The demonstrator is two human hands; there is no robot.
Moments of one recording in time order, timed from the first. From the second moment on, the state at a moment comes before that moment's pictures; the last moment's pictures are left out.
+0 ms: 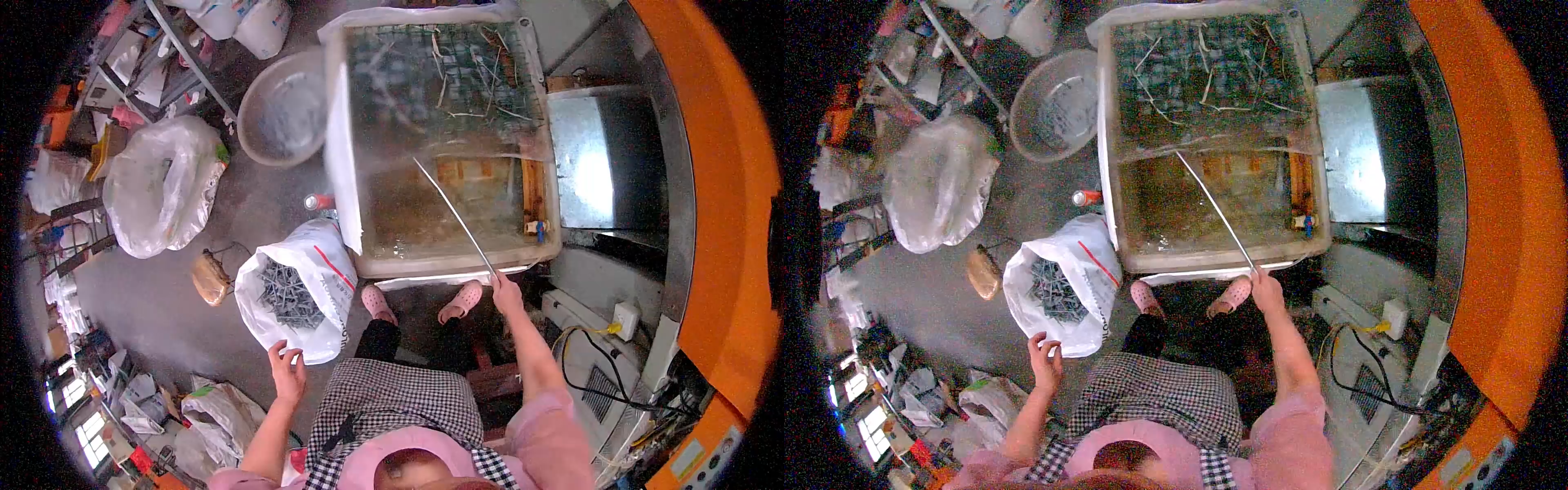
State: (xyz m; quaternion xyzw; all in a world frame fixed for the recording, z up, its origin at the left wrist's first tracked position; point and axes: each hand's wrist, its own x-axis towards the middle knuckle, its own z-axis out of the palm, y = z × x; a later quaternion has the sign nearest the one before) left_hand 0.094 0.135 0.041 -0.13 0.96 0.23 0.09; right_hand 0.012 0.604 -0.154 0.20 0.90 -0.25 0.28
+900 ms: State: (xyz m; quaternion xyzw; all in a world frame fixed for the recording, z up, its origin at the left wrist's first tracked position) left_hand 0.101 0.217 0.005 -0.13 0.96 0.16 0.19; right_hand -0.078 0.612 -0.331 0.16 0.90 -0.36 0.19
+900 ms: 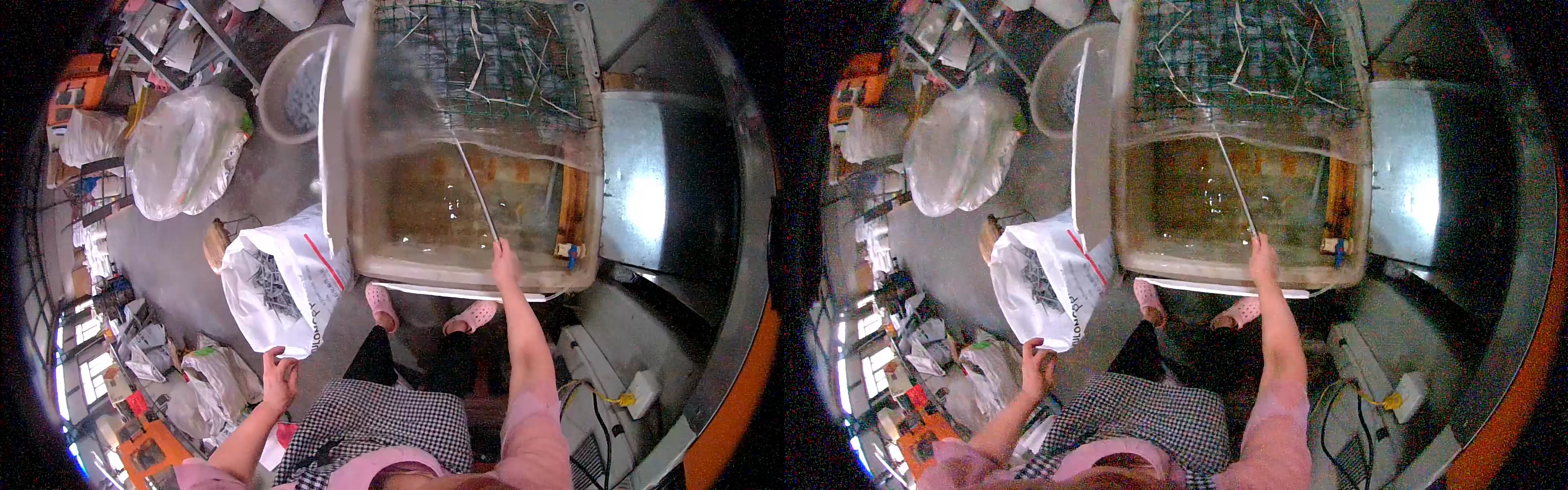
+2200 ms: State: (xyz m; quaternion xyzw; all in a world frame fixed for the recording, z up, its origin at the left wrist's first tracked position) left_hand 0.097 0.202 -0.031 -0.15 0.94 0.18 0.25; right_hand -0.142 0.636 -0.315 0.05 0.95 -0.22 0.22
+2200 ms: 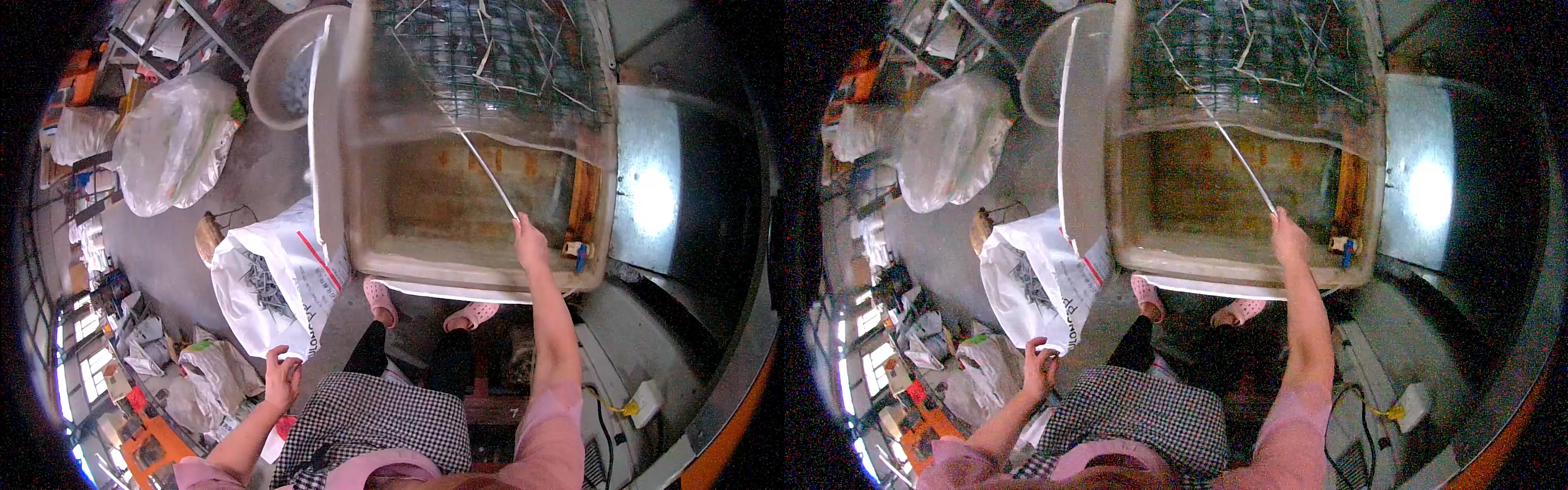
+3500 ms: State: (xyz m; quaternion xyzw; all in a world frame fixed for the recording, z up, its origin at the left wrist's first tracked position) left_hand 0.108 0.197 -0.046 -0.16 0.94 0.19 0.24; right_hand -0.140 0.582 -0.325 0.18 0.90 -0.36 0.15
